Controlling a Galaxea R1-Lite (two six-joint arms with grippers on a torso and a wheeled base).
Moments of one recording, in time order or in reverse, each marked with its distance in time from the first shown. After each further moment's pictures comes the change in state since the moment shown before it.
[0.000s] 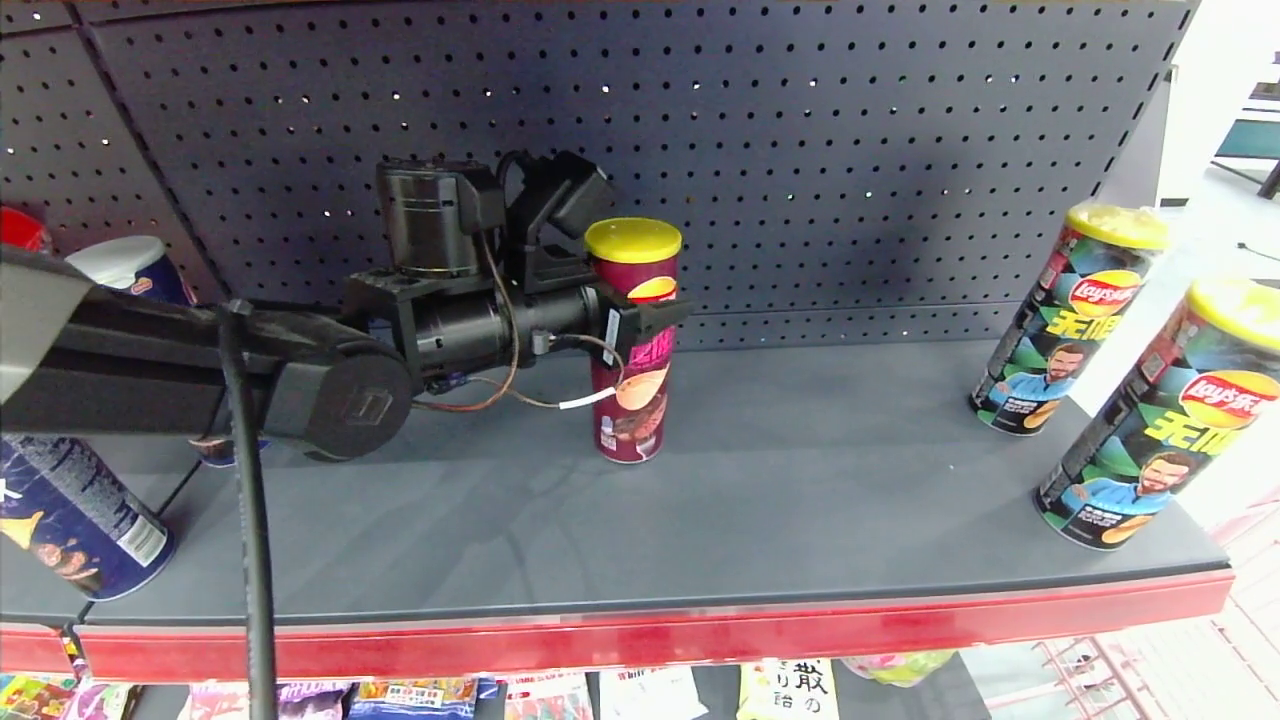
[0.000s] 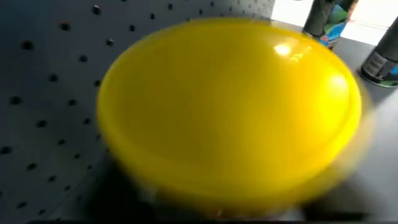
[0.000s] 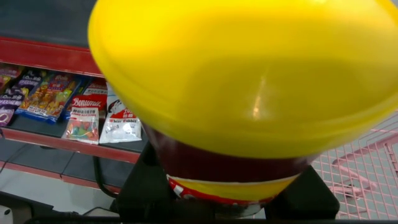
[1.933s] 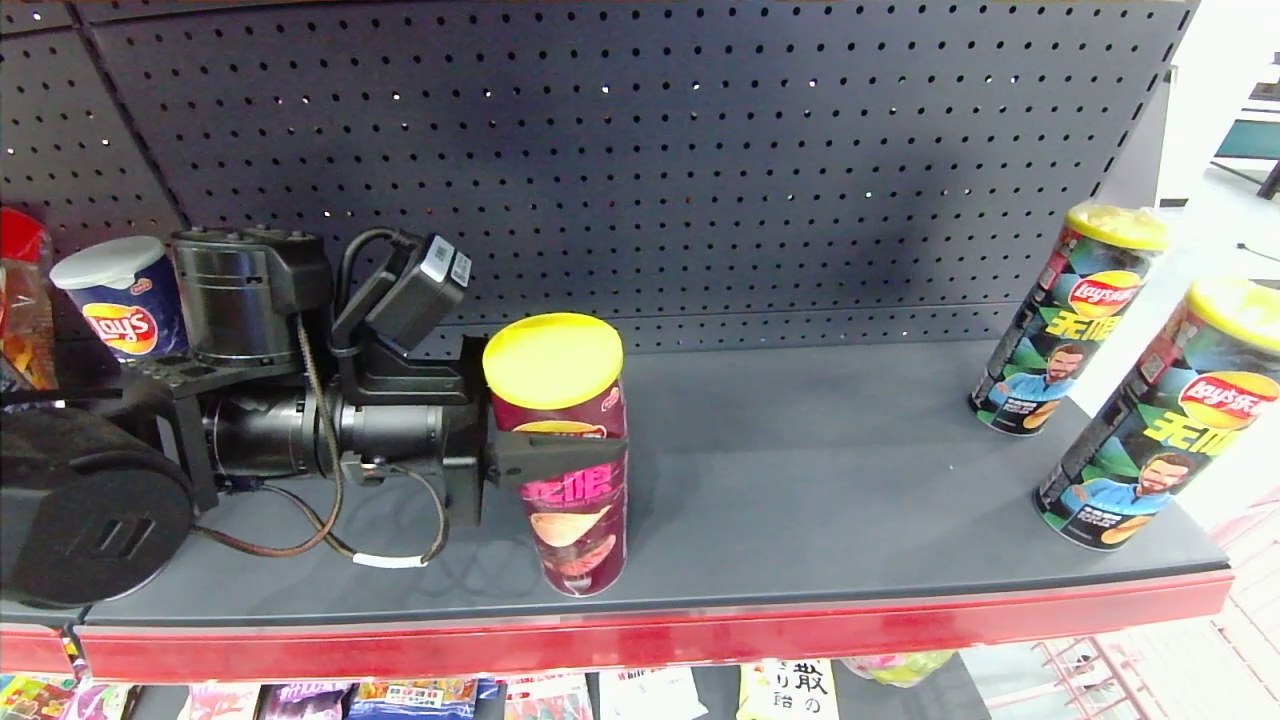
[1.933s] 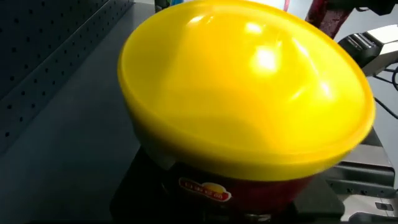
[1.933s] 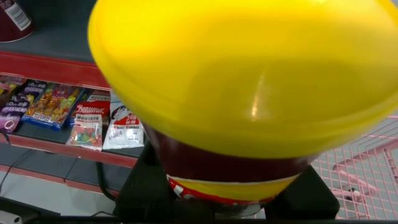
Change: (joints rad) left arm 0.103 -0.284 0.429 -0.001 -0.576 0.076; right arm 0.000 0.058 -0.060 -0.007 0.003 0.009
